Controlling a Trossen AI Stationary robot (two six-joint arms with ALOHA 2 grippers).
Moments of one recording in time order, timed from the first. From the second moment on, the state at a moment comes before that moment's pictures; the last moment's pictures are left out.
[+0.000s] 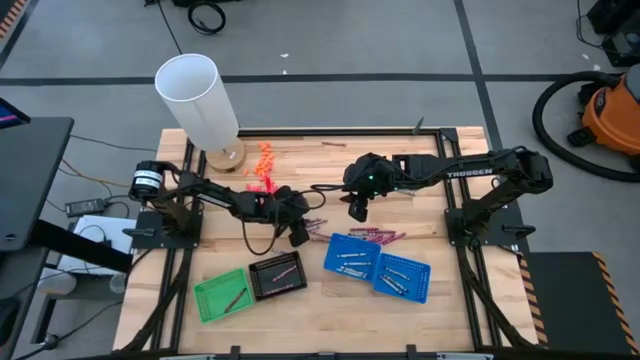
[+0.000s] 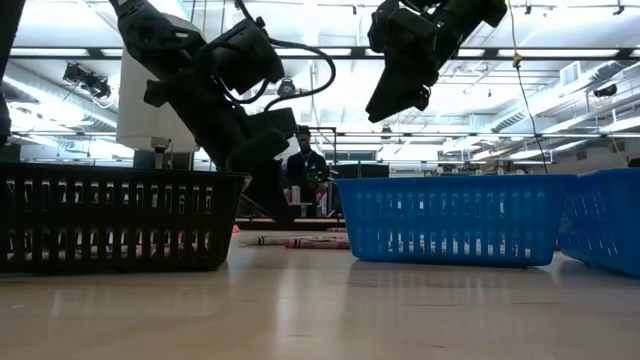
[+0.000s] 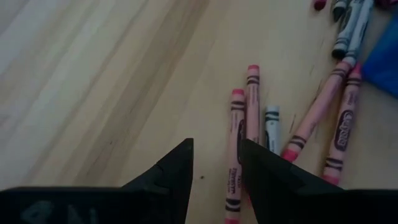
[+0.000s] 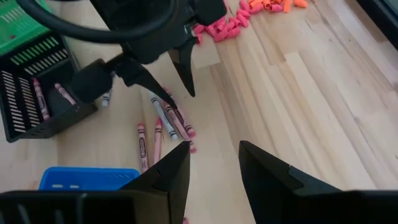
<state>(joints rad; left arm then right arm) 0.00 1.71 0.79 0.05 -0.23 -0.29 -0.11 1.45 1.09 -0.44 0.02 0.18</state>
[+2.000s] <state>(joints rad) -0.16 1.37 0.82 -0.16 -0.19 -0.67 -0.13 1.44 1.09 -0.45 0.02 0.03</state>
